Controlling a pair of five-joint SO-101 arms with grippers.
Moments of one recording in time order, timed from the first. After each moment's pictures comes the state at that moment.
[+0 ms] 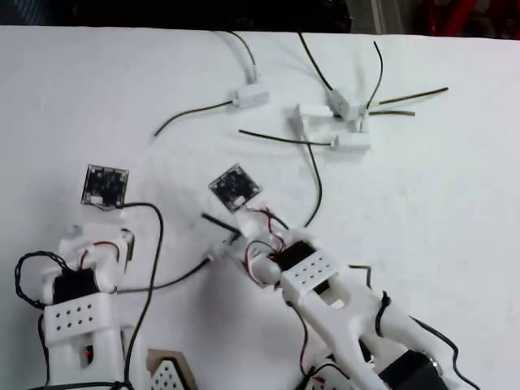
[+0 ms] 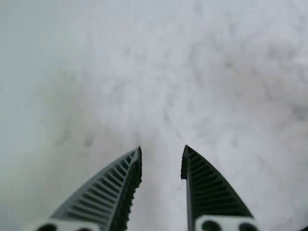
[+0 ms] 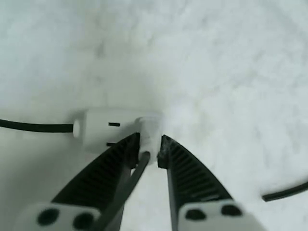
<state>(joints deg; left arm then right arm) -22.1 -62.8 79.3 47.2 -23.3 -38.9 -24.1 63.2 28.4 8.7</state>
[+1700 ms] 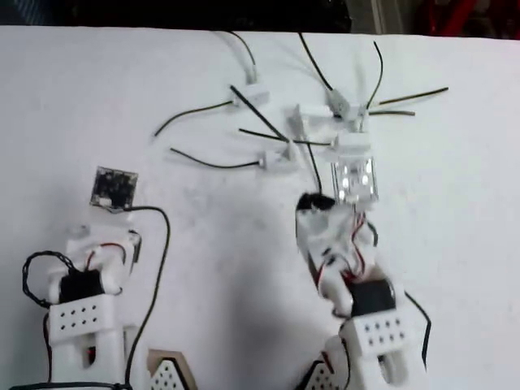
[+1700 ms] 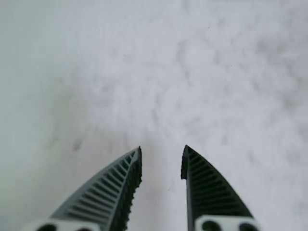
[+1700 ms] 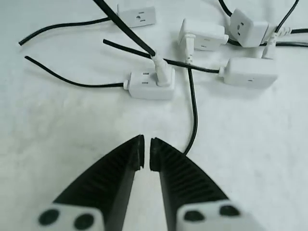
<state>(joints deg) -19.3 -62.9 81.2 45.8 -23.3 -14.3 -73.6 79.0 37.7 -2.0</state>
